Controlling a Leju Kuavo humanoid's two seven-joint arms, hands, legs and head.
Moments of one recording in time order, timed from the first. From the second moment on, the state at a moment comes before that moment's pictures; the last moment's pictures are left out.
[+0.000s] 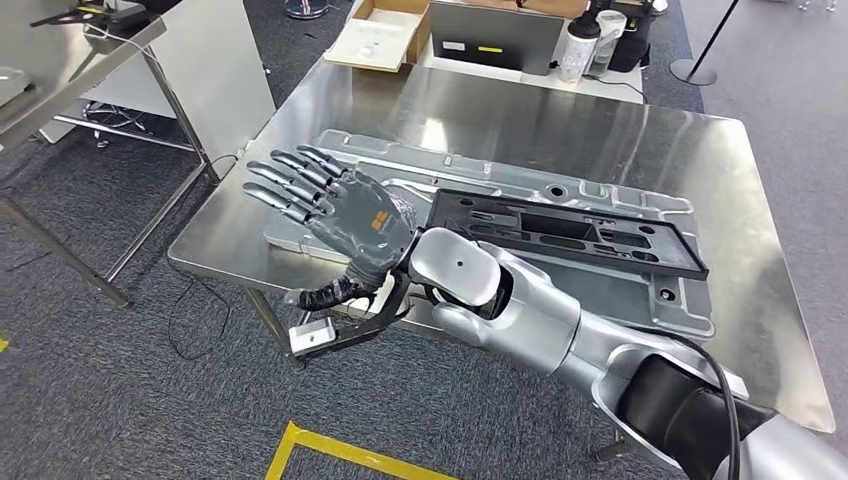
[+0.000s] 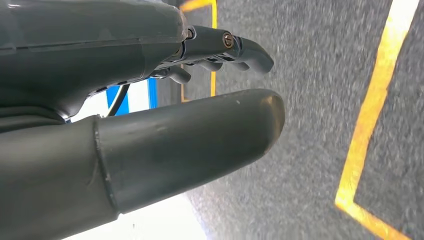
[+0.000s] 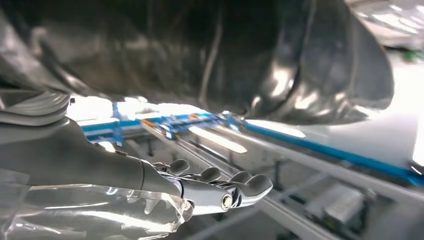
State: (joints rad) left arm 0.01 -0.20 1.22 -0.33 -1.48 -0.11 -0.12; right arm -0.82 -0.21 0.82 -1.53 1.23 -0.14 0.02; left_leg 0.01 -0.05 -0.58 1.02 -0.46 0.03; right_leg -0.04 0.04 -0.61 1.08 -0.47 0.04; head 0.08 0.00
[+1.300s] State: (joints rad) left arm 0.00 -0.19 1.23 -0.28 -1.51 -0.08 -0.13; right arm -0.75 -0.37 0.89 -1.69 1.24 -0.17 0.01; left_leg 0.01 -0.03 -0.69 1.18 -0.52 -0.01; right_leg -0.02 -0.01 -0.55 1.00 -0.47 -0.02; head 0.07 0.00
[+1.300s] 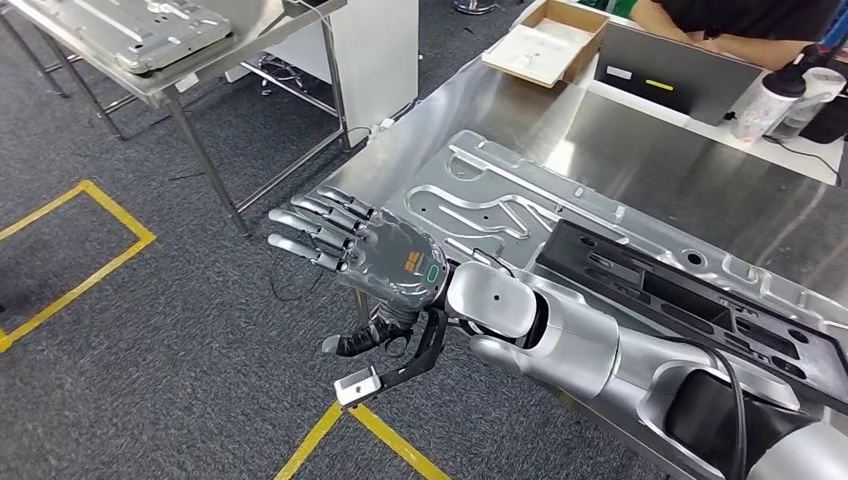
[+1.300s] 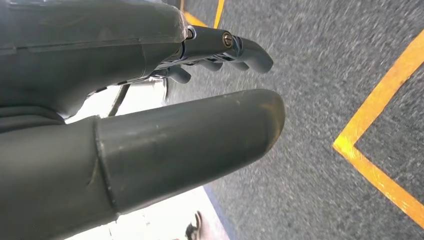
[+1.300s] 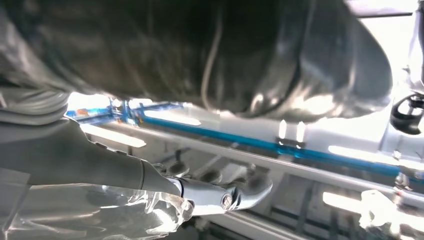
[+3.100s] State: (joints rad) left arm -0.01 -0.17 1.23 -0.26 -1.52 -0.08 -0.11; right arm -0.66 -0.41 0.89 -1.71 1.24 -0.19 0.02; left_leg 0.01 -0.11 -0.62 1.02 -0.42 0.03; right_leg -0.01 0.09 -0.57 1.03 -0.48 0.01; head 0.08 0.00
